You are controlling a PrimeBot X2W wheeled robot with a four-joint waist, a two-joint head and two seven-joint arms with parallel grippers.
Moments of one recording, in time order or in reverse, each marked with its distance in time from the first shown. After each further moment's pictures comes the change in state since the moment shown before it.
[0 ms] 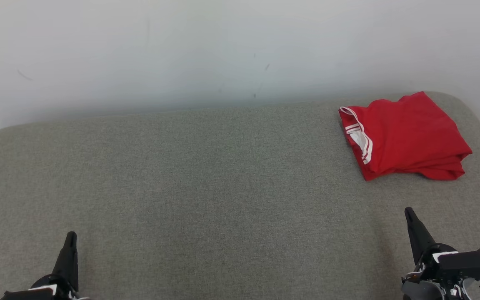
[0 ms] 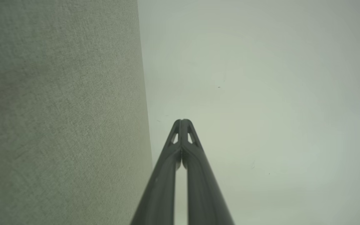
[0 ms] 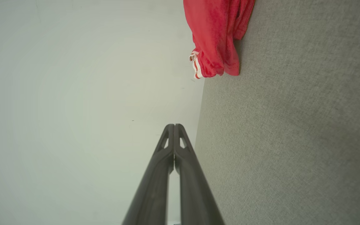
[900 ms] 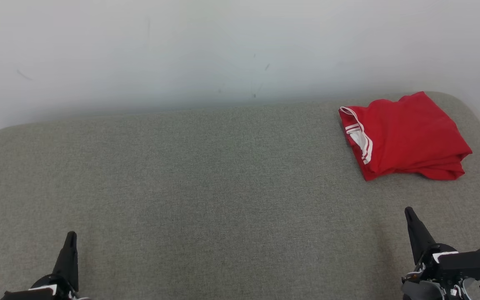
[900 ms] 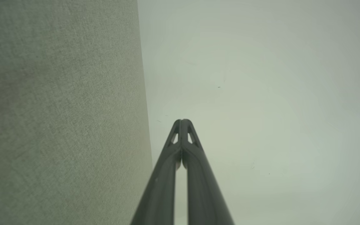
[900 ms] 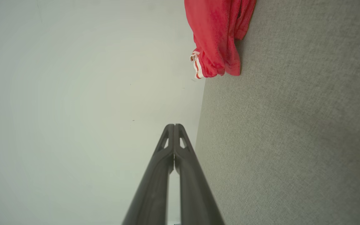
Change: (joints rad) left arm 0.000 0.000 0.000 0.000 0.000 0.000 0.000; right arm 0.000 0.000 0.000 0.000 0.000 0.004 0.000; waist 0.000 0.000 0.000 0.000
